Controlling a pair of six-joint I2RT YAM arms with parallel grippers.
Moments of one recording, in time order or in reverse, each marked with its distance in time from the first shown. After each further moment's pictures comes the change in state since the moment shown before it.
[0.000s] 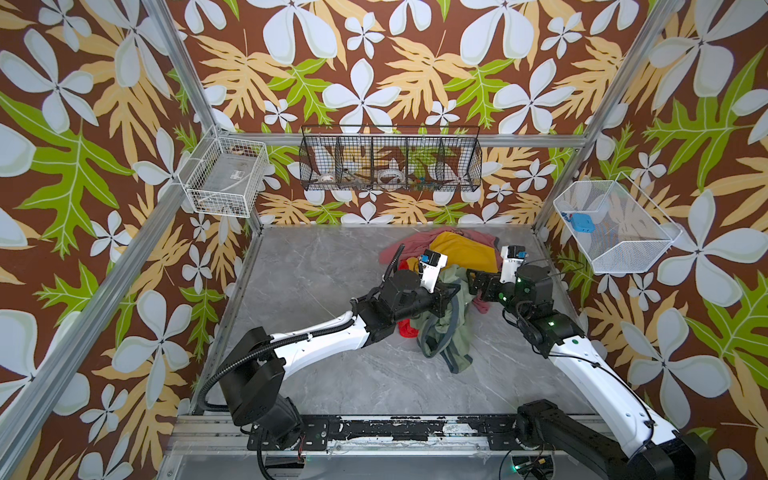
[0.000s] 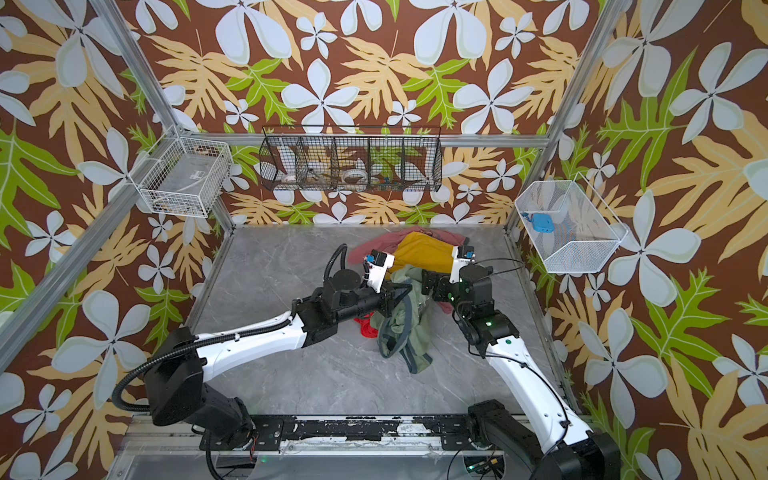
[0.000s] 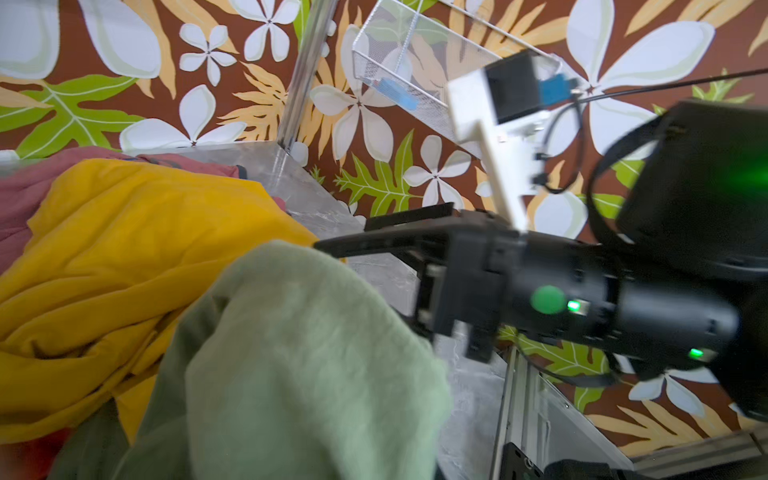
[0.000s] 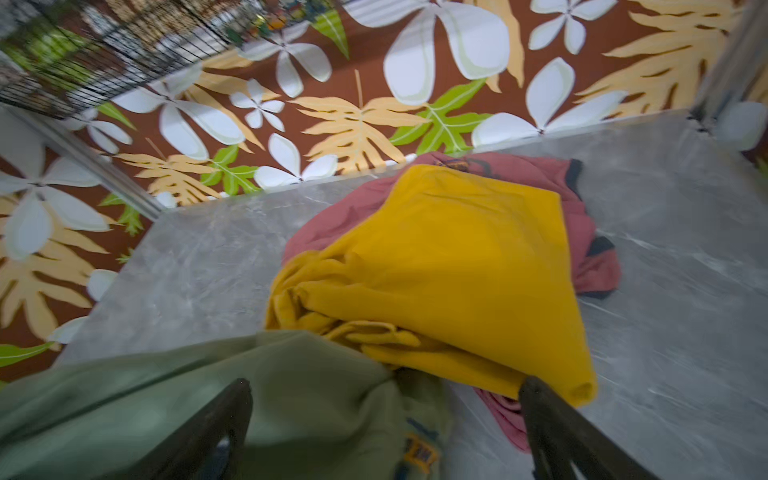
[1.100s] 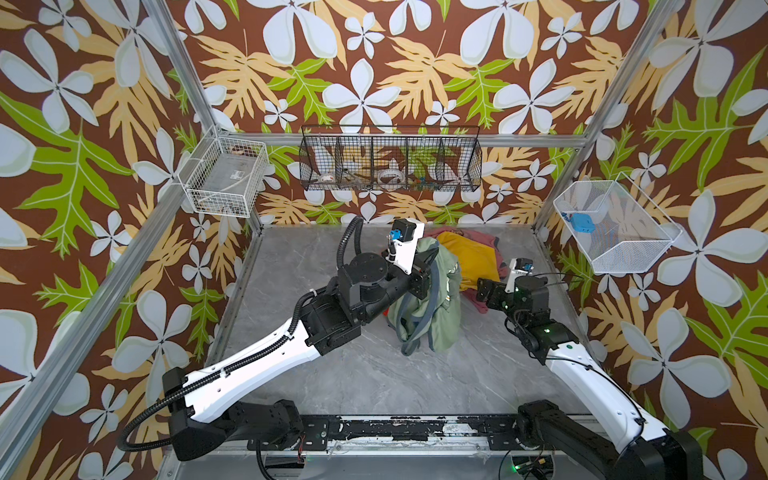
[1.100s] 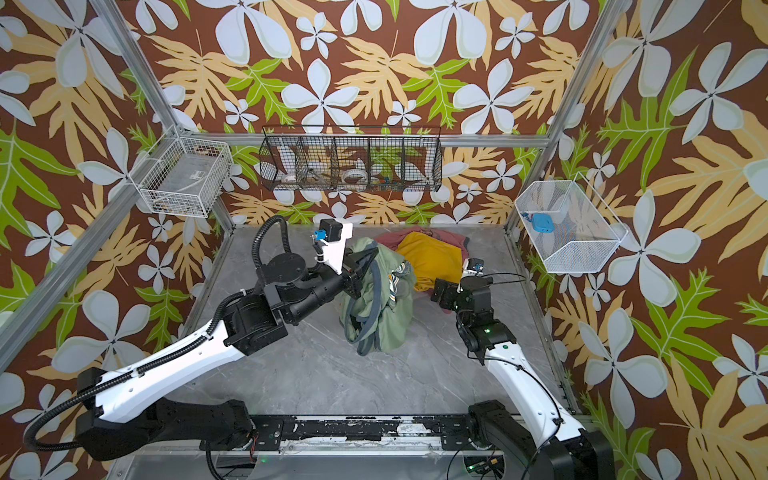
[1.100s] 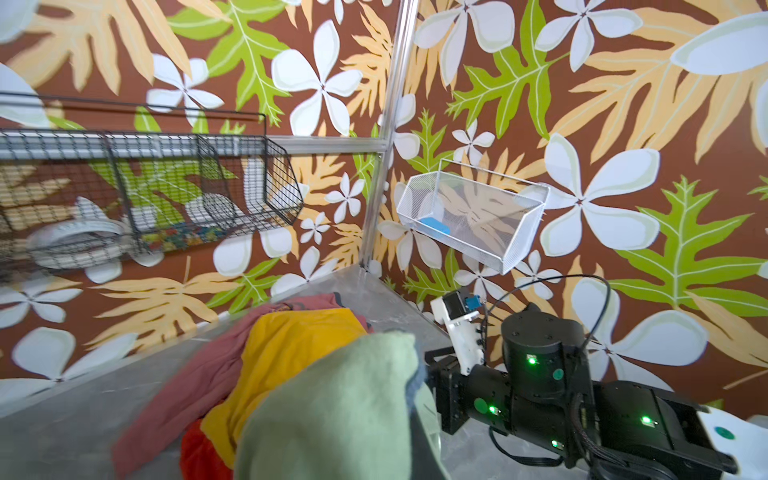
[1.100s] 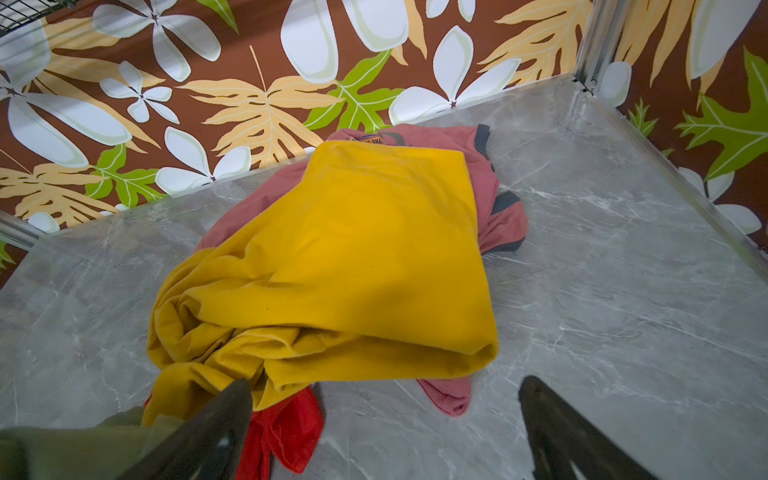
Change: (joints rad) left arm -0.049 -0.300 0.247 -0.369 -0.379 0.285; right arm -0.019 -0.013 -0.113 0.062 0.122 0.034
